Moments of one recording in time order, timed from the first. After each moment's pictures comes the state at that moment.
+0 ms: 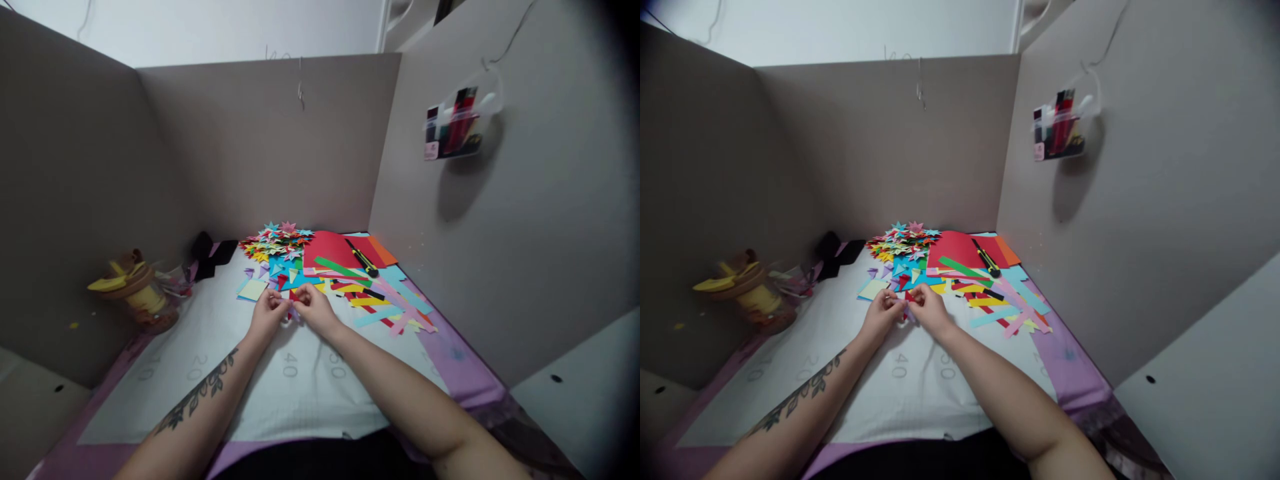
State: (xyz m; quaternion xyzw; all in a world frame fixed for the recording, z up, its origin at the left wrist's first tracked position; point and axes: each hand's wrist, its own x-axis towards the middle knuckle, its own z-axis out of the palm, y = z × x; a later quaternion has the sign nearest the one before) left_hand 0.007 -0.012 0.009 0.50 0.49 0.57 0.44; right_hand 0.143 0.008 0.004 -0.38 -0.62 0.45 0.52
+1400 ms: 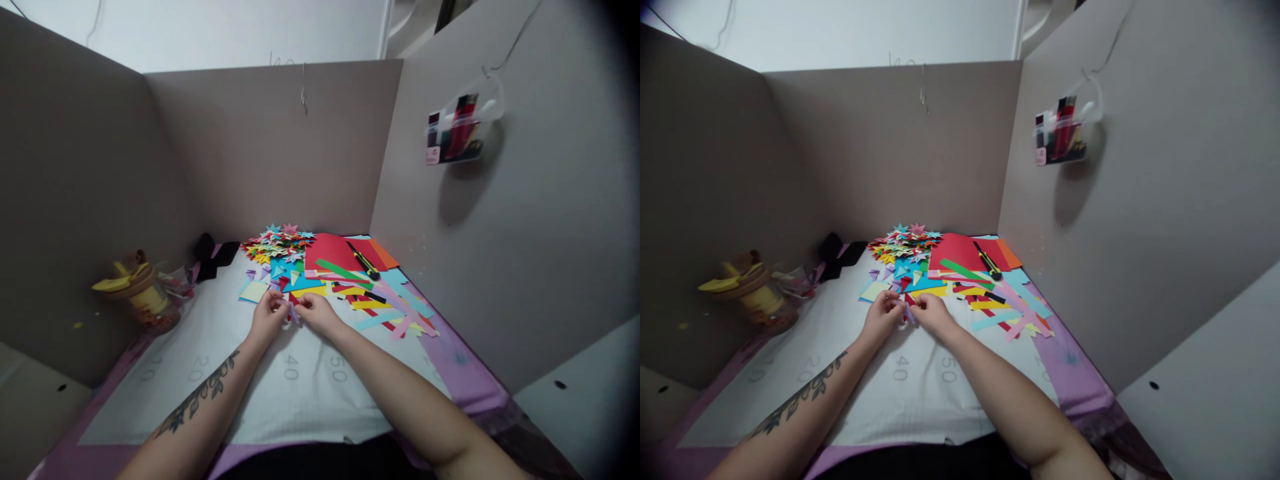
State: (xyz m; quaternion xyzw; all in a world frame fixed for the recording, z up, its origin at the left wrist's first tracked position) left_hand 0.004 -0.011 0.007 0.53 0.49 0.57 0.40; right_hand 0.148 0.015 -0.005 -0.42 -0.66 0.44 0.44
